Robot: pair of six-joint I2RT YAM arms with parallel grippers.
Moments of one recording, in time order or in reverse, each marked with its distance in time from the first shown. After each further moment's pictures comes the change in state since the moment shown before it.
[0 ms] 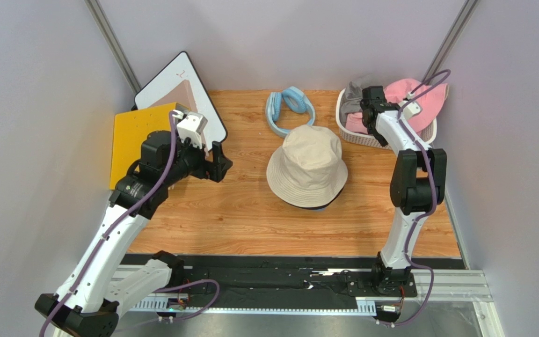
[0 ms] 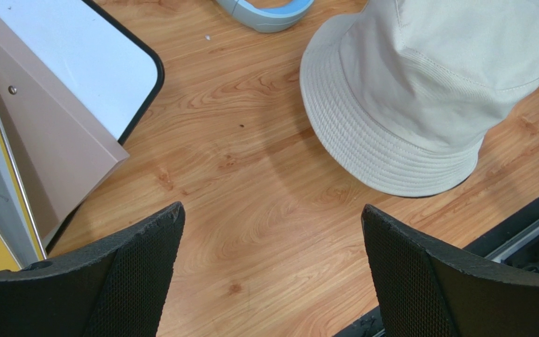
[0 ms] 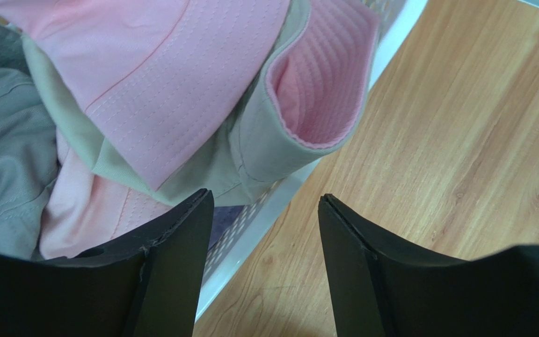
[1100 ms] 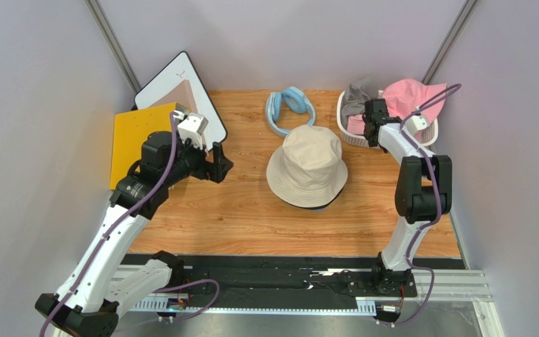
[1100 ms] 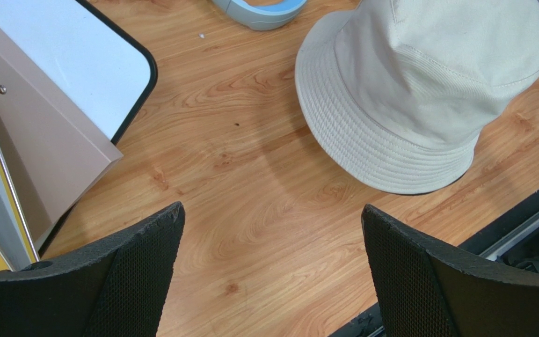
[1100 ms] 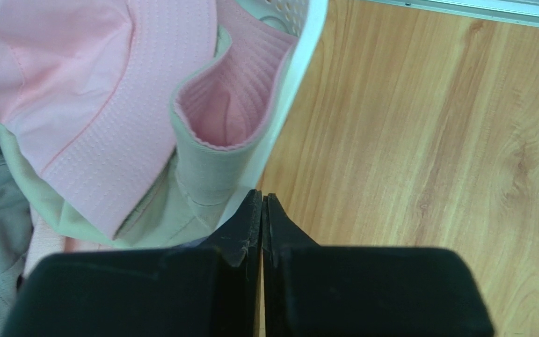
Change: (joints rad) left arm 0.000 -0.002 -0.010 0.006 0.018 -0.002; right arm -0.013 -0.092 -0.208 0.119 0.161 0.139
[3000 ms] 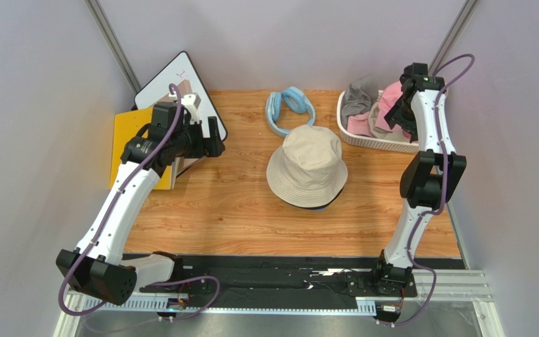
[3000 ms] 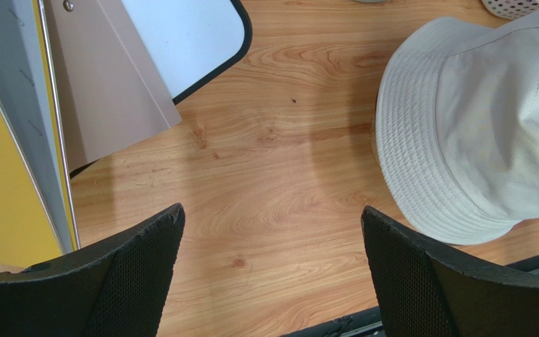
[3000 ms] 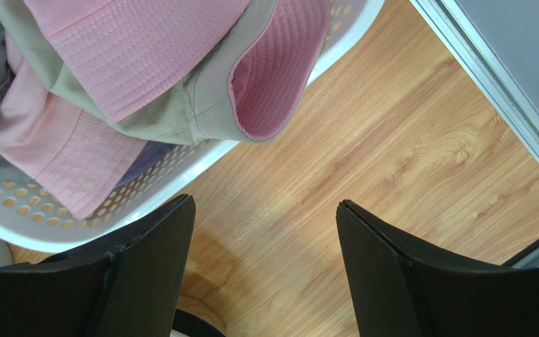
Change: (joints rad) left arm 0.130 0.309 0.254 -0.209 -0.080 -0.134; right arm -0.190 0.156 0.665 -0.647 -0.552 -0.574
